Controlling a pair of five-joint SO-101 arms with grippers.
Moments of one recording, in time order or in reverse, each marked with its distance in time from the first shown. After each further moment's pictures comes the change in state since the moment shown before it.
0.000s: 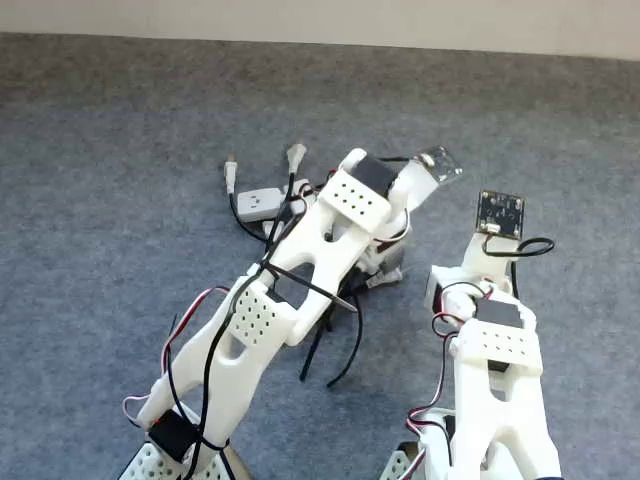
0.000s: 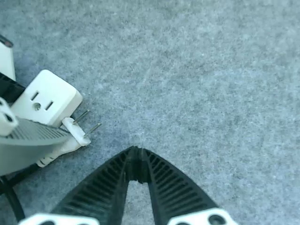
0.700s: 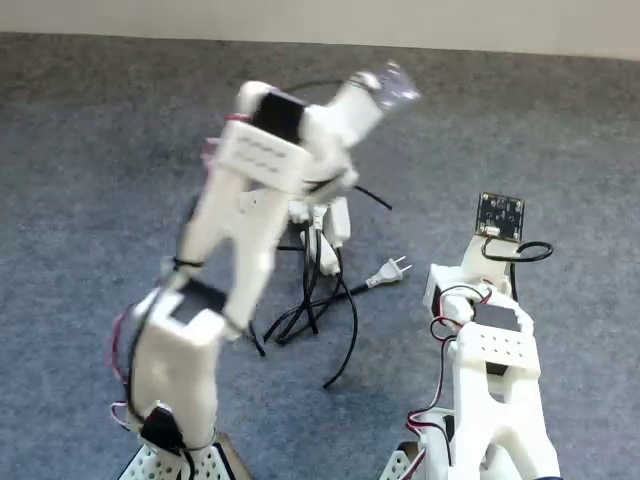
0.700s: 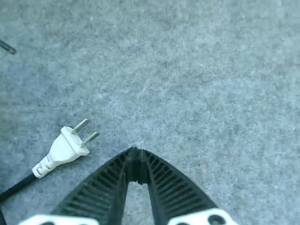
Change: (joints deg) left arm -12.7 -33.9 14.3 5.5 -16.0; right arm 0.0 0.0 2.3 -4.9 0.0
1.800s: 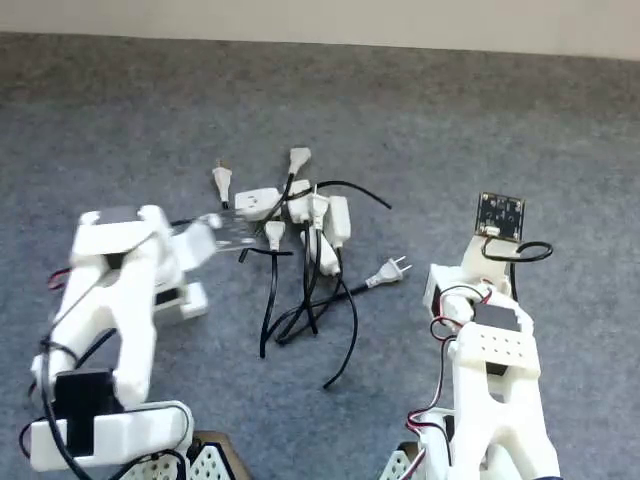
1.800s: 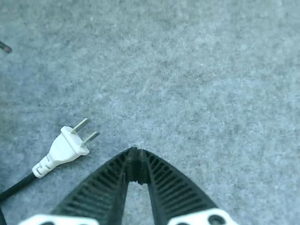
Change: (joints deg) left arm -31.3 -36.7 89.8 -31.6 -41.2; right arm 0.0 0.0 0.0 -0.1 0.0
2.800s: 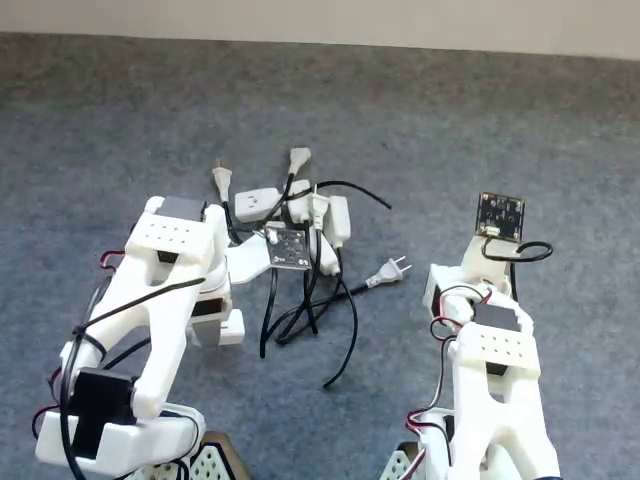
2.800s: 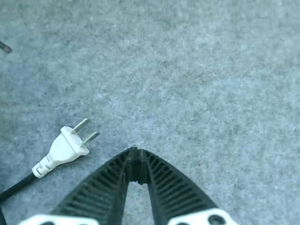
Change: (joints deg) left arm 15.2 -0.5 -4.0 14.4 6.1; right arm 0.0 0.0 0.0 0.0 0.0
